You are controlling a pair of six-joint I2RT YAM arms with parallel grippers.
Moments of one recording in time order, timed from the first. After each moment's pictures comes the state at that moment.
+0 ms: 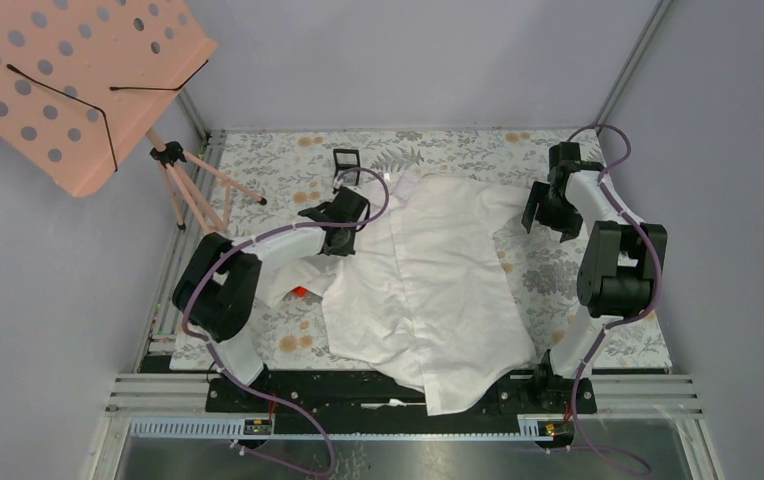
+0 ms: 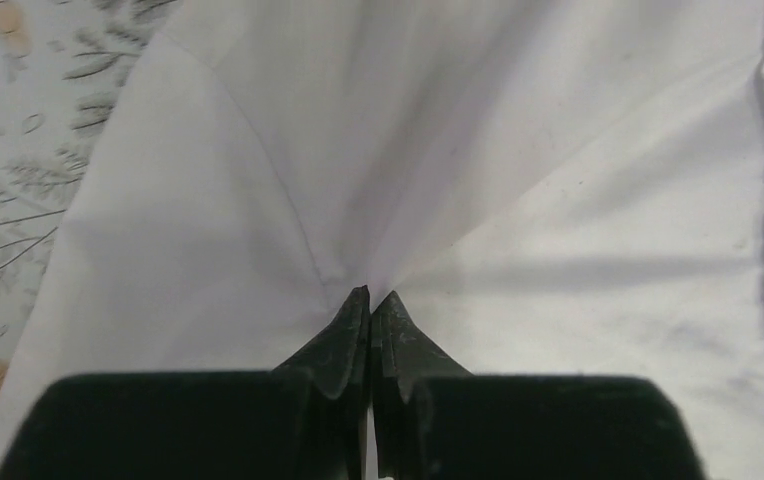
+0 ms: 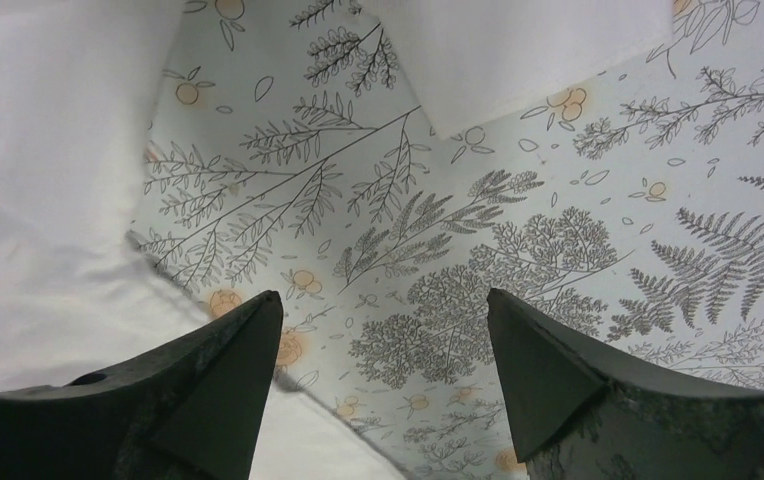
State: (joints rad) left arm -0.58 1.77 1.11 -0.43 -0.32 -0.34; right arm -0.08 1.80 1.37 -0.85 0.16 0.29
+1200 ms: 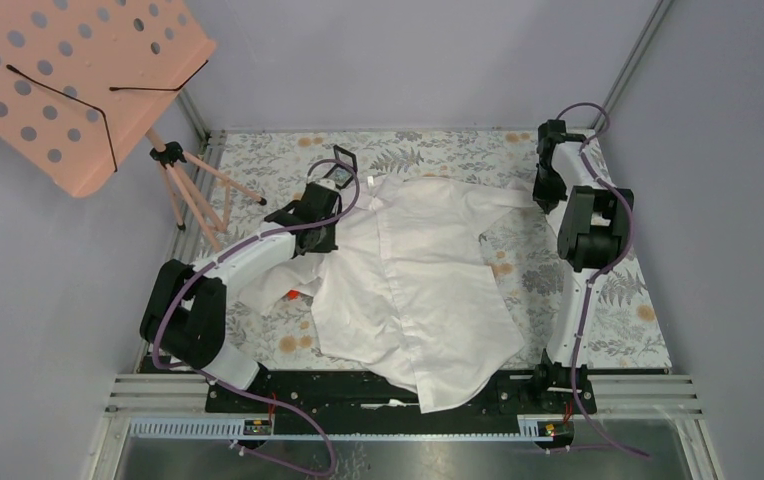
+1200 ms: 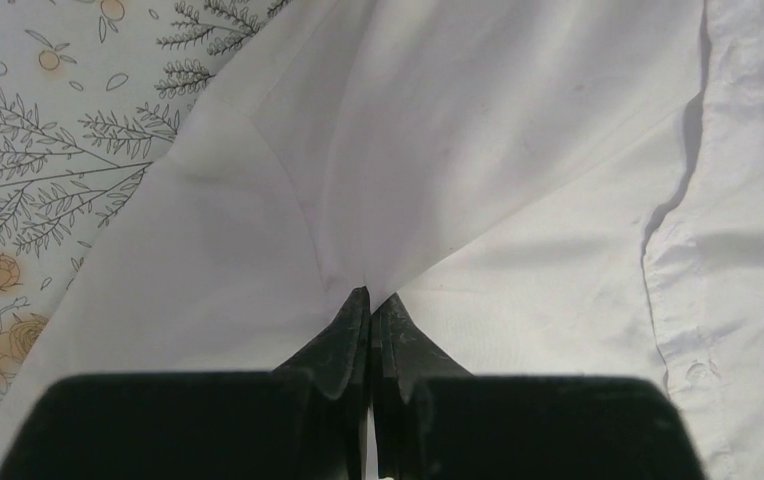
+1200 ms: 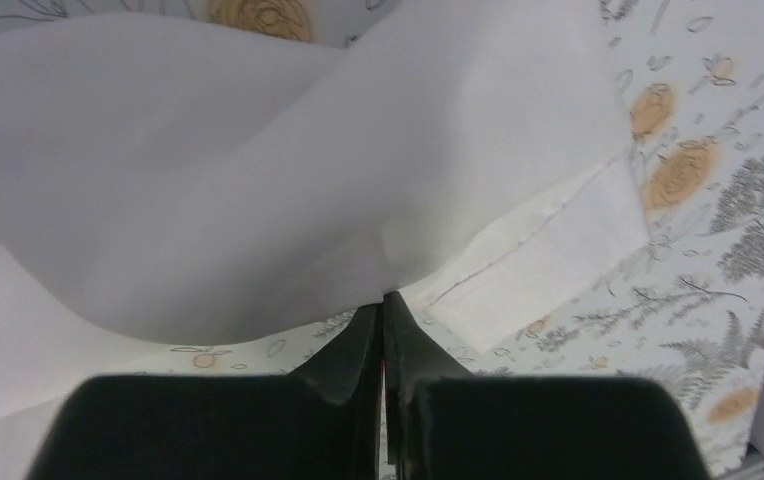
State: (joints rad) left arm -0.47 1.53 1.01 -0.45 -0.22 -0.36; right arm -0.08 2.27 1.89 -0.96 0.29 0.22
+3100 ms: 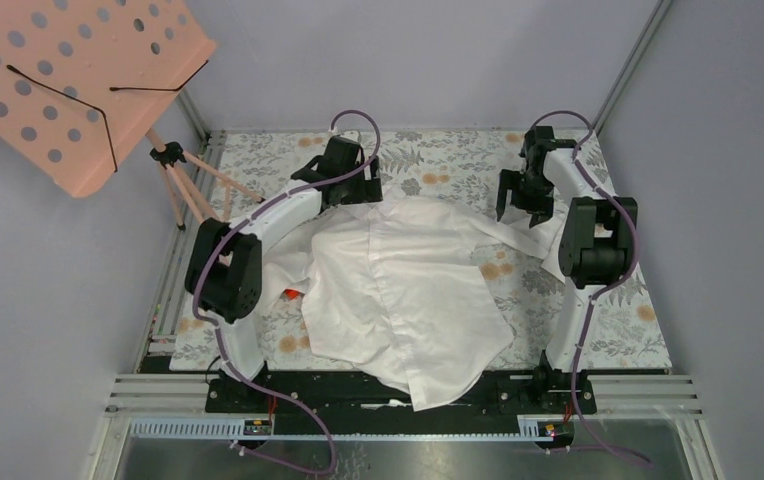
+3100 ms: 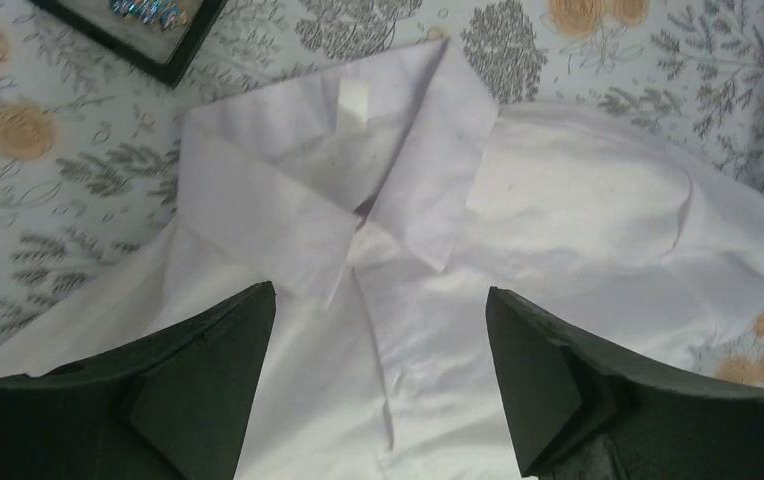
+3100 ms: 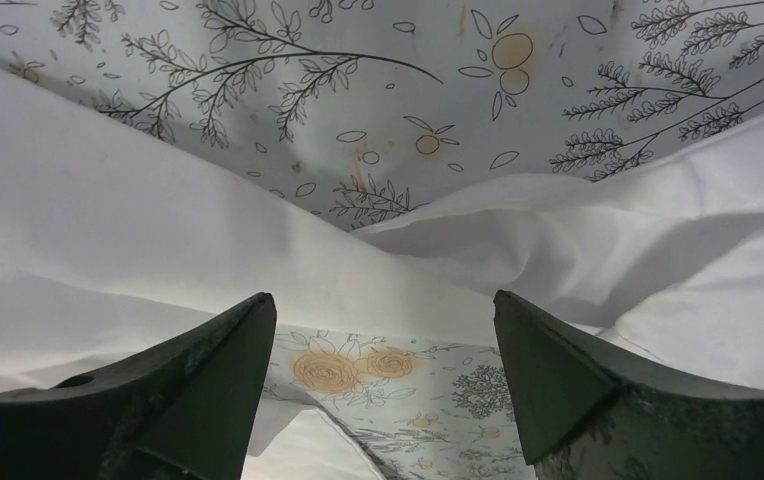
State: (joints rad) left arm -0.46 1.79 1.39 -0.36 -0.06 -0.43; right arm 0.00 2.06 1.69 -0.98 -0.05 0.19
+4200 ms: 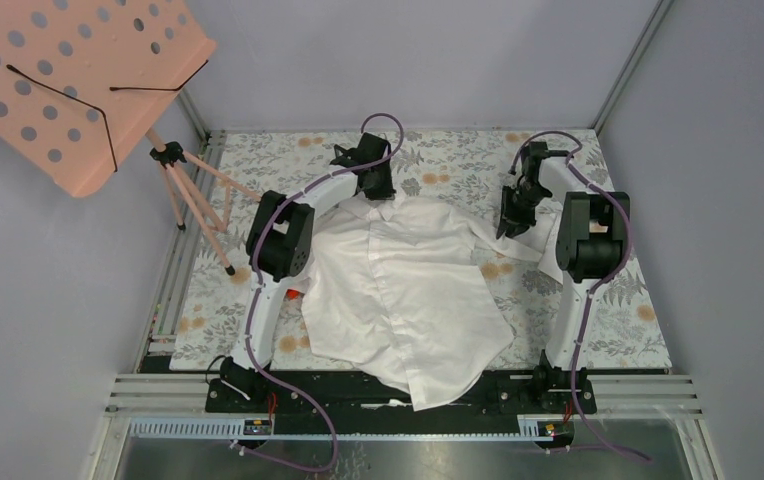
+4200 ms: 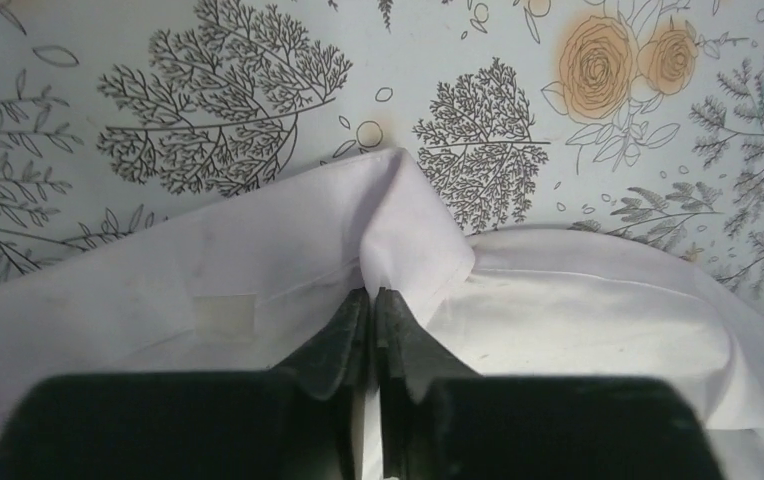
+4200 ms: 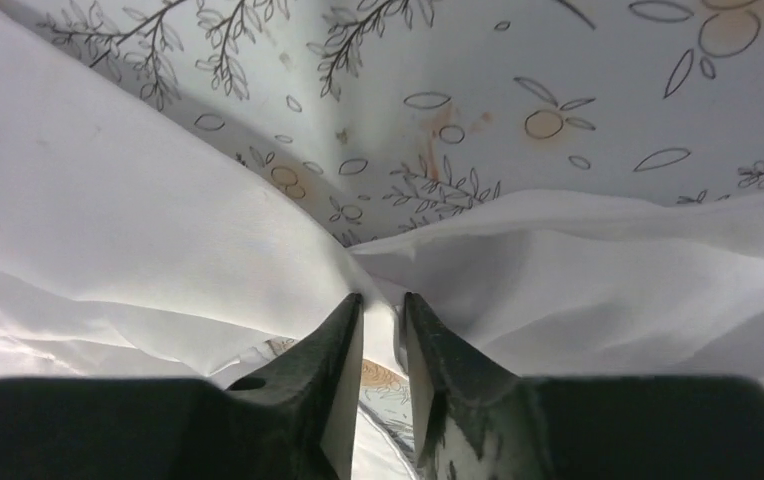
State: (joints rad) left arm -0.46 2.37 1.92 -0.41 0.08 -0.53; right arm 0.00 2.14 1.63 -0.98 -0.22 0.18
